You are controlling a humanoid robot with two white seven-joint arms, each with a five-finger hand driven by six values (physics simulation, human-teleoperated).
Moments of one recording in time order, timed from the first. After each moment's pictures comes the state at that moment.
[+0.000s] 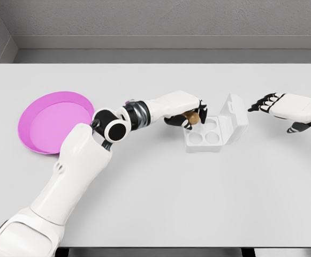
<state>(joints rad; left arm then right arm) -0.60 0.00 -0.52 -1.30 -0.71 -0.27 -0.61 -0.70 -0.97 0.83 -1.22 0.53 -0.61 0.25</state>
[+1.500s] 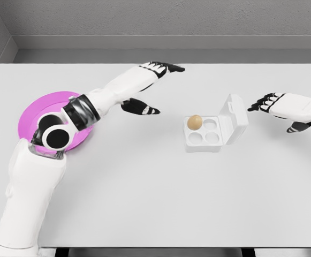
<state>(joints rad) -0.37 0.18 -0.22 -1.69 -0.45 -0.34 -0.61 -0.70 -0.97 0.83 -1.22 0.53 -0.61 0.25</state>
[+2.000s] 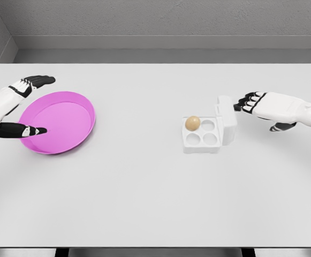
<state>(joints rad) -0.07 0.54 0.22 -1.64 -0.14 -0.61 -0.61 -0.69 -0.96 0.83 -1.36 0.53 -0.61 0.24</state>
